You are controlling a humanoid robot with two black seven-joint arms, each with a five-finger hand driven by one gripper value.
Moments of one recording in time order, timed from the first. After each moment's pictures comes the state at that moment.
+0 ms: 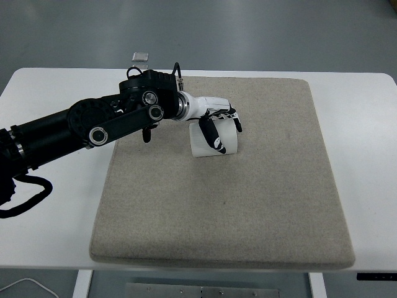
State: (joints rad) left arm -1.18 0.15 -0.32 -1.00 1.02 -0.31 0.37; right arm 0.03 0.00 -0.05 0.19 0.00 -0.01 -0.11
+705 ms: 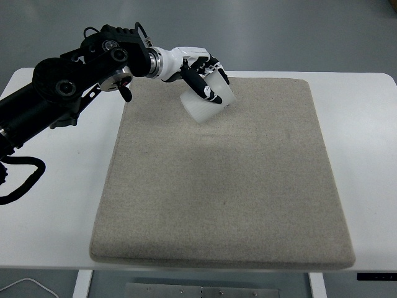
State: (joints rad) left arm -1.21 0.20 -0.55 -0.84 0.82 -0.36 0.35; right arm 0.03 0.00 -0.05 0.19 0.00 -0.01 -0.11
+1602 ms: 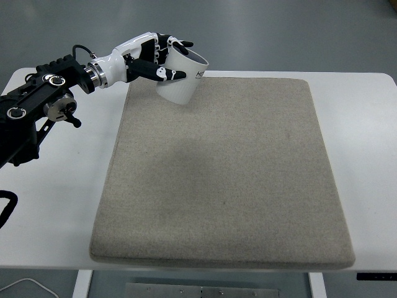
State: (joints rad) left arm -0.95 0.32 -0.73 -0.74 0.78 -0.48 -0.30; right arm 0.03 0.00 -0.05 0.19 0.00 -0.01 -0.11
